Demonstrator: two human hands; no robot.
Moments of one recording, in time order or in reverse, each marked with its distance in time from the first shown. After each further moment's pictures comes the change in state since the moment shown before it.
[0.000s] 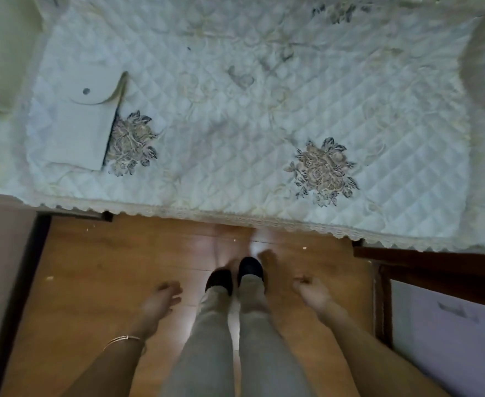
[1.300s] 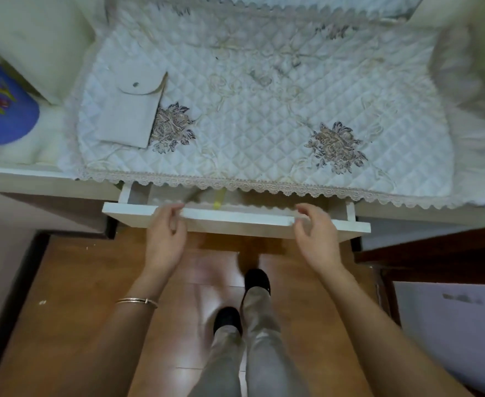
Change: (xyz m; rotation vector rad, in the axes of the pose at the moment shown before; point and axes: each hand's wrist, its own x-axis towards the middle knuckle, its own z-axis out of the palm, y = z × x) left_hand -0.035 0.049 -0.049 0.246 0.363 0.997; right_hand -0.096 -0.051 0.052 -0.254 0.524 -0.850
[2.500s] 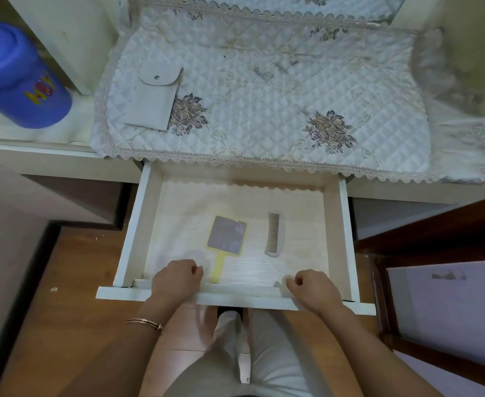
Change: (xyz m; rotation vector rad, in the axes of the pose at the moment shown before) left_hand -0.106 -0.049 -0.018 0.628 -0.452 -0.140; right_hand -0.128 0.043 0.019 -0.336 -0.431 0.280
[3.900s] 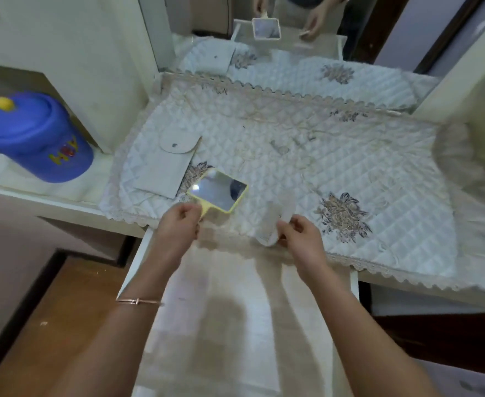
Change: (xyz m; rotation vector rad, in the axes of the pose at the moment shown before) left_hand 0.091 0.103 -0.170 -1.119 0.378 0.003; right_hand 0.118 -0.142 -0.149 0.943 0.161 -0.212
